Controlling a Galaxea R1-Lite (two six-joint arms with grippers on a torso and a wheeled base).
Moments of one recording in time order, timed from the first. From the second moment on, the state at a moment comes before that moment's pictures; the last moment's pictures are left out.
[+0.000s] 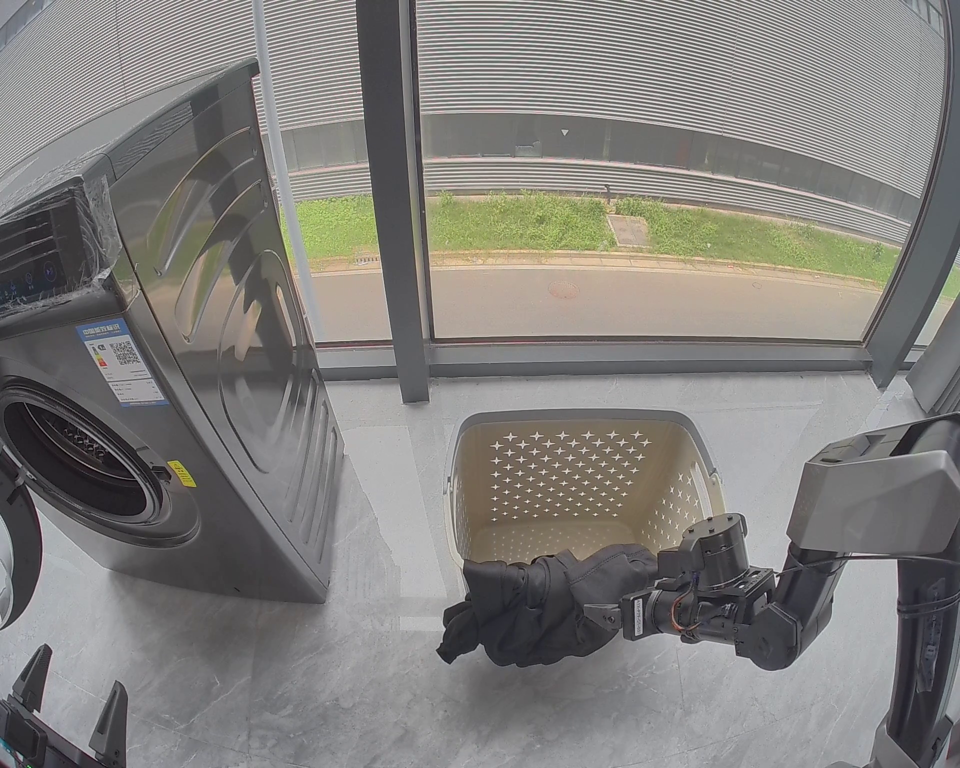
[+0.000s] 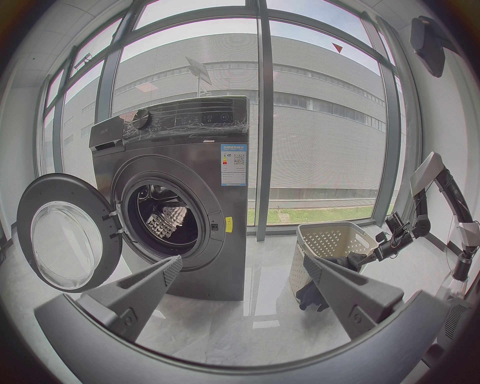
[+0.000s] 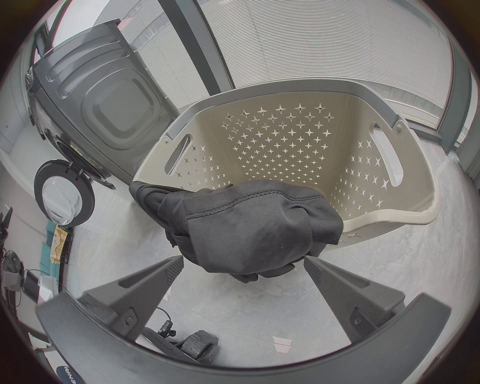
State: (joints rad) left arm 0.00 0.02 -0.02 0.00 0.01 -0.02; right arm 0.47 2.31 -0.55 -1.07 0.04 0.24
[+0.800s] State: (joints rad) left arm 0.00 0.02 -0.02 0.00 0.01 -0.02; right arm 0.46 2.39 -0.71 -1.00 -0.02 0.24
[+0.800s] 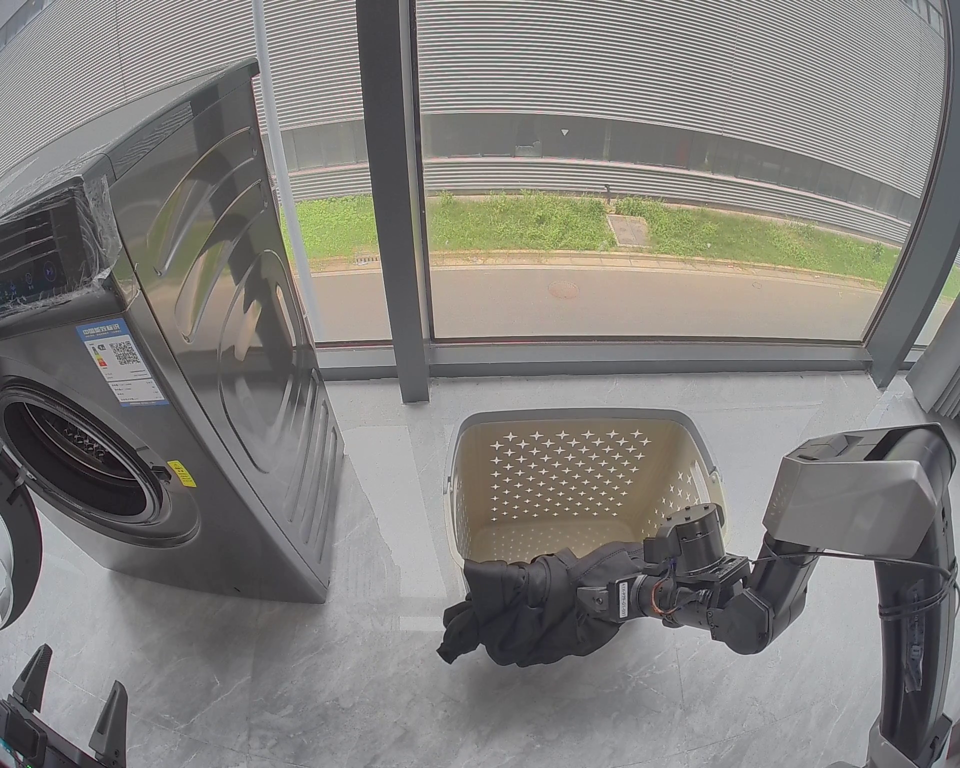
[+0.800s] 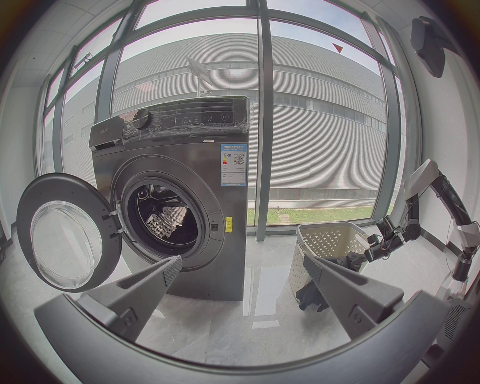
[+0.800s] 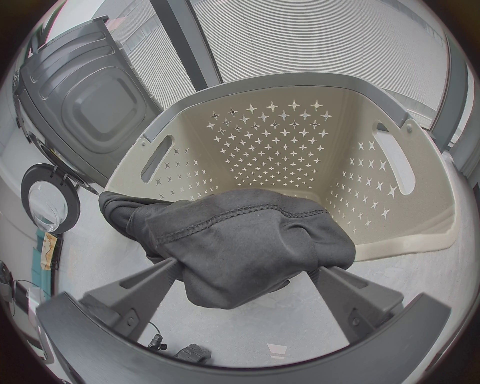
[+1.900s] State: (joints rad) left arm 0.00 0.02 -0.02 0.00 0.01 -0.03; right arm 0.58 2.05 -0.57 -1.02 -0.02 0.31
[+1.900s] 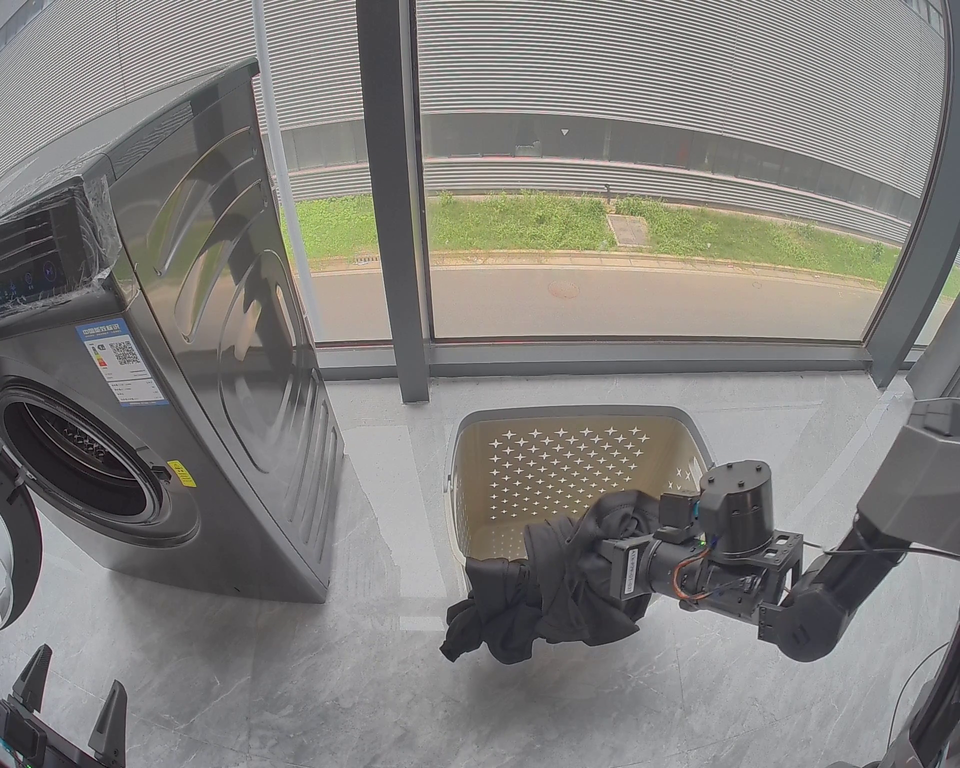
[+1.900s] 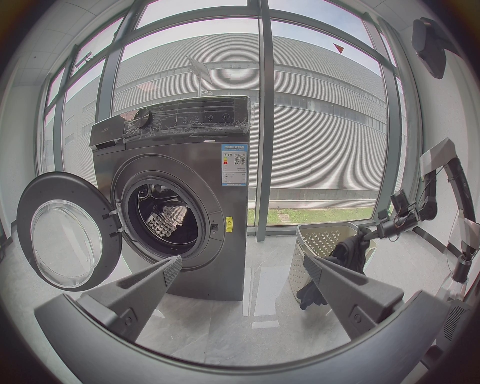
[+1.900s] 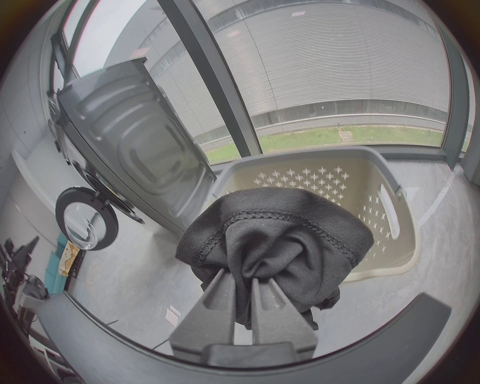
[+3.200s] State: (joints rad) left arm 0.00 0.02 -0.02 0.00 0.01 -0.02; right arm 0.47 1.47 -0.42 -1.00 -0.08 0.23
